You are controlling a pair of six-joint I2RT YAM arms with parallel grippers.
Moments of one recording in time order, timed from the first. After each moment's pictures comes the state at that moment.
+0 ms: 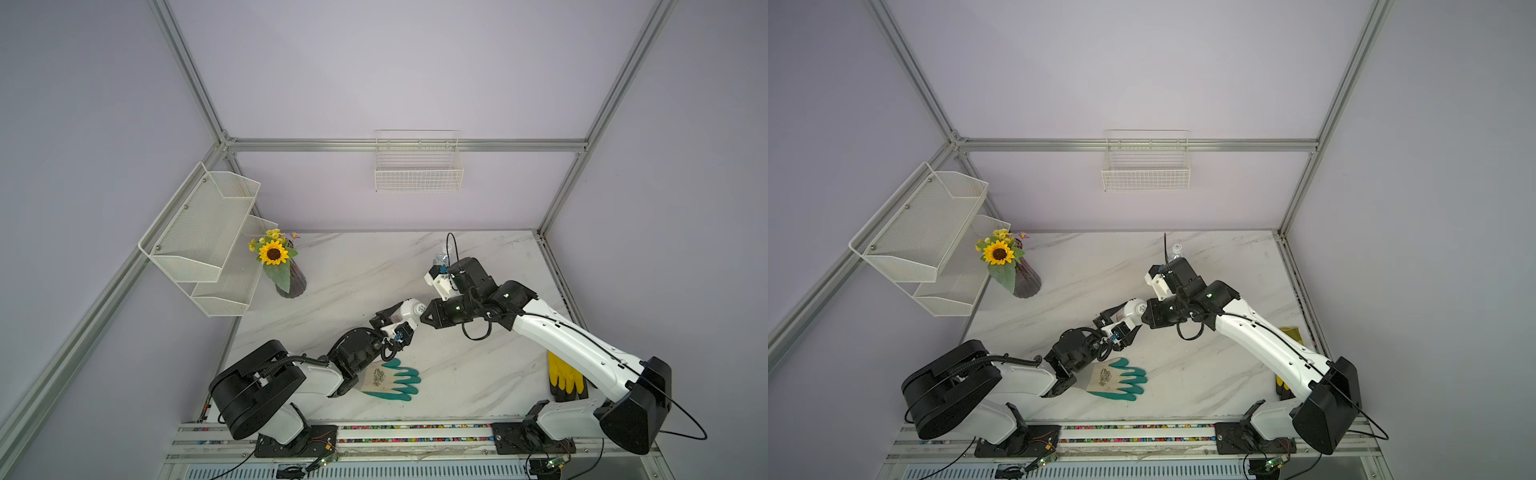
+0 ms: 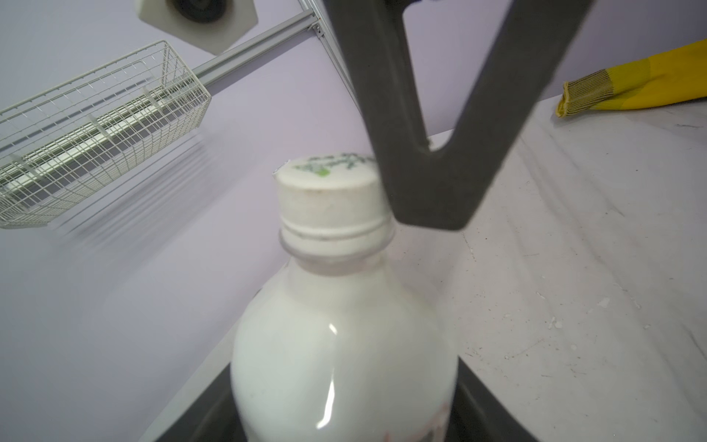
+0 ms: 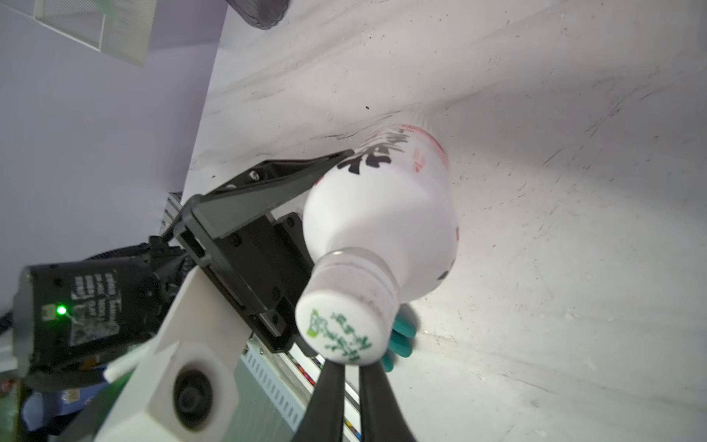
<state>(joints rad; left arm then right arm) -0.83 1.51 0.34 1.17 -0.04 0.59 0.68 1.37 1.25 -0.76 -0.38 0.56</state>
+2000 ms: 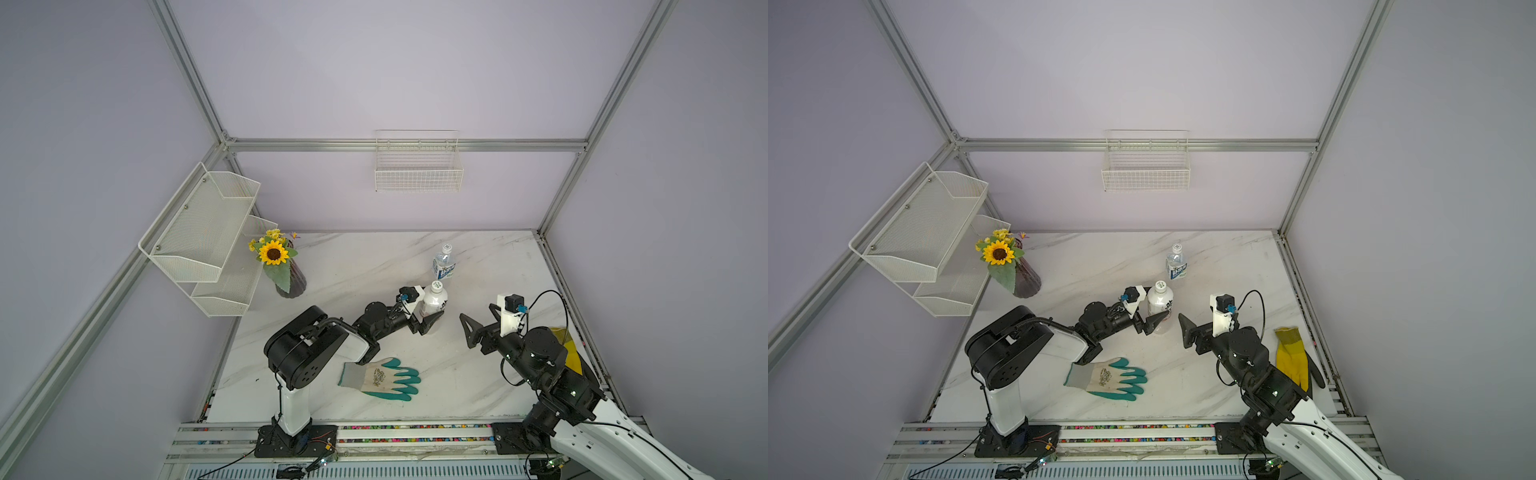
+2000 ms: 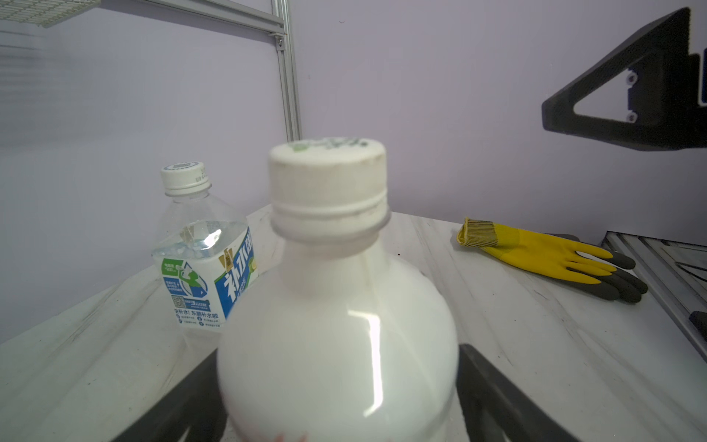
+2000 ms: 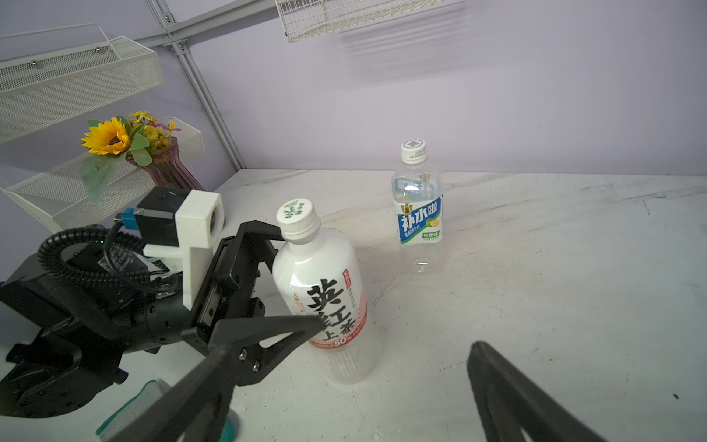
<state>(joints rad) -0.71 1.88 0.69 1.26 0.34 0.01 0.69 0.53 0.48 -0.15 0.24 0.27</state>
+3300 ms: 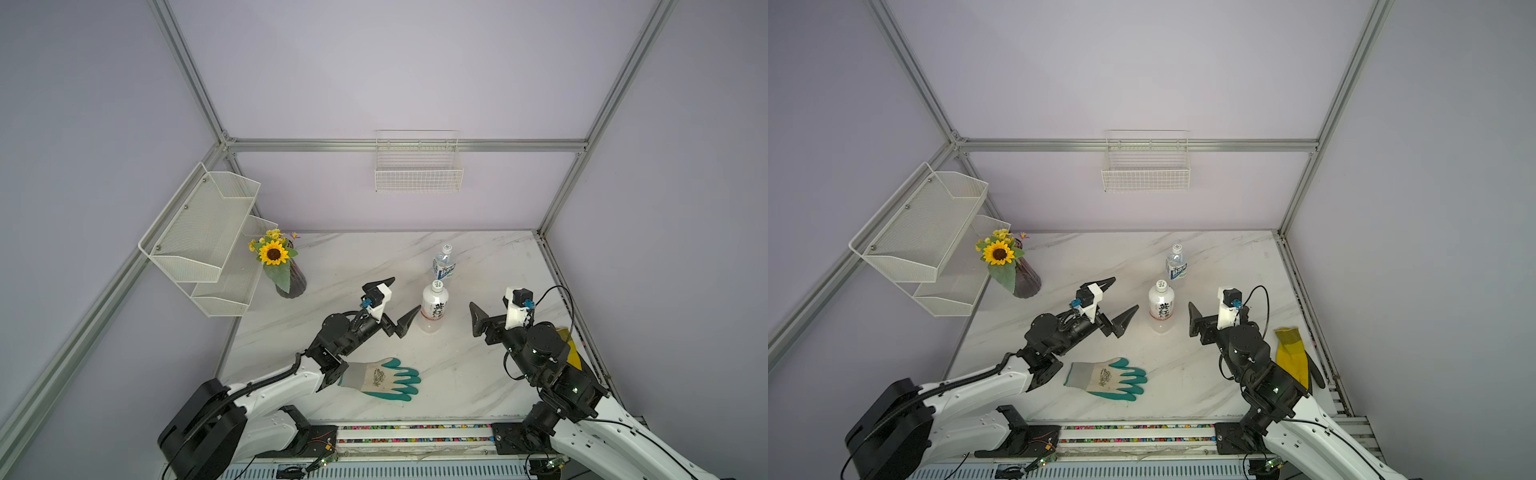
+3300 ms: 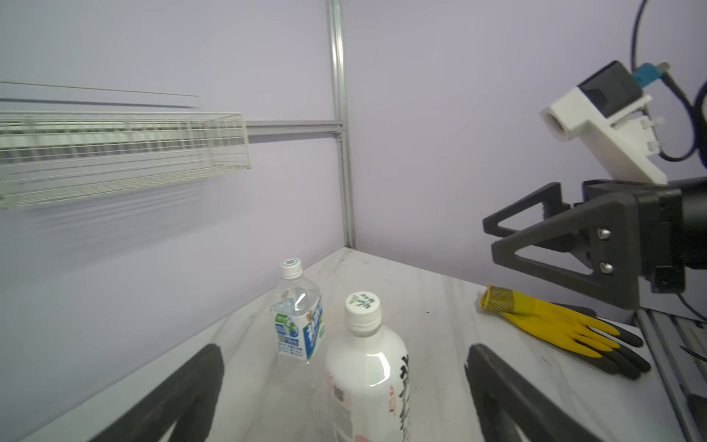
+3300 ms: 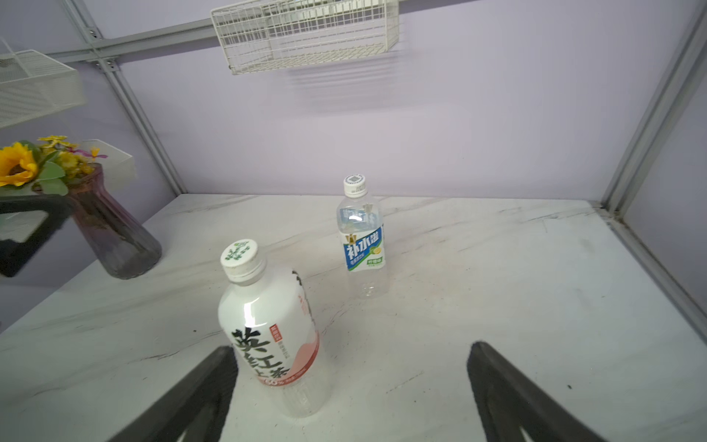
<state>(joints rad) -0.69 1.09 0.47 0.81 0.09 0.03 0.67 0.59 0.56 -0.14 0.46 0.20</state>
